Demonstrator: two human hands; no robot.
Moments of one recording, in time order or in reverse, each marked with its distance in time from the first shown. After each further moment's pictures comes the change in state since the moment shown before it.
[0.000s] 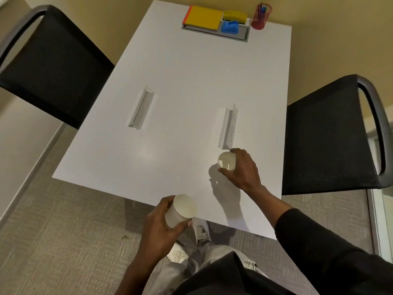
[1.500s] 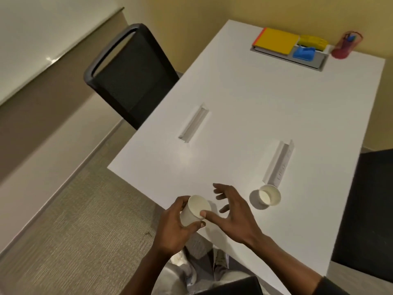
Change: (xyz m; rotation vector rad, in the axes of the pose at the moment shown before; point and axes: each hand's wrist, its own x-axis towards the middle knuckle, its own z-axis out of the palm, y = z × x) left_hand 0.051 0.015 -0.046 -0.067 0.214 -0.144; right_hand -0.025 -0.133 0.006 0.467 -0.358 -0.345
